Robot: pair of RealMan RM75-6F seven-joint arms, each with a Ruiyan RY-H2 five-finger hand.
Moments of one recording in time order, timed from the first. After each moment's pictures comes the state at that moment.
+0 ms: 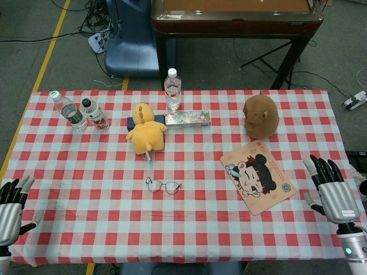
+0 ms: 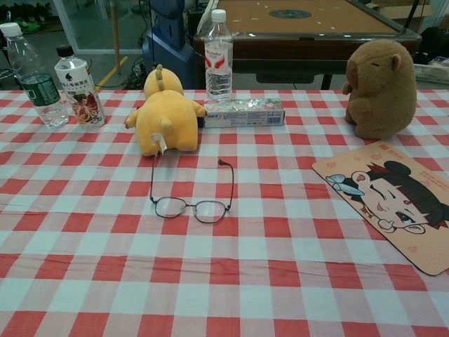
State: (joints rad) left arm -0.03 -1.14 -0.02 -1.65 1.50 1.54 0.14; right arm 0.12 -1.11 0.03 -1.57 -1.55 1.45 -0.08
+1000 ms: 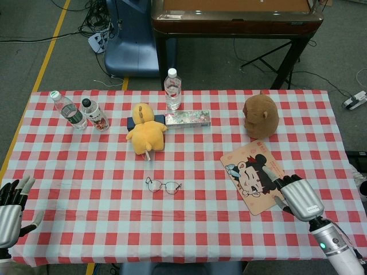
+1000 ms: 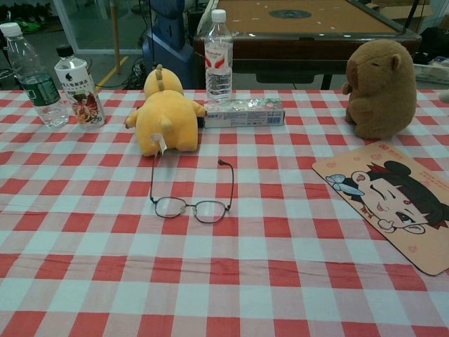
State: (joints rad) left arm -0.02 -1.13 -0.02 -1.67 1.52 1.56 0.15; right arm 0.25 -1.12 0.00 -1.65 -1.70 1.27 -0.22
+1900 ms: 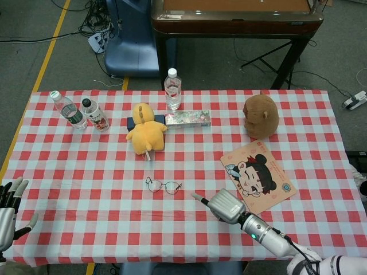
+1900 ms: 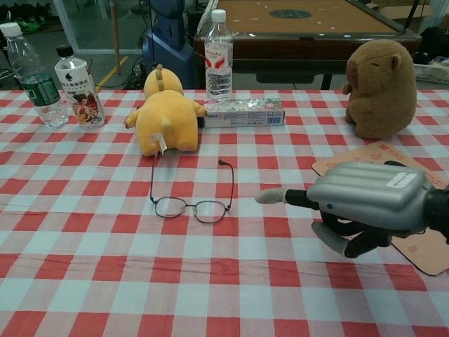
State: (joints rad) left arm 0.01 -1.12 -0.01 -1.66 1.51 1.58 0.13; right arm 0.58 -1.38 0.04 -1.77 -1.46 0.76 -0.48
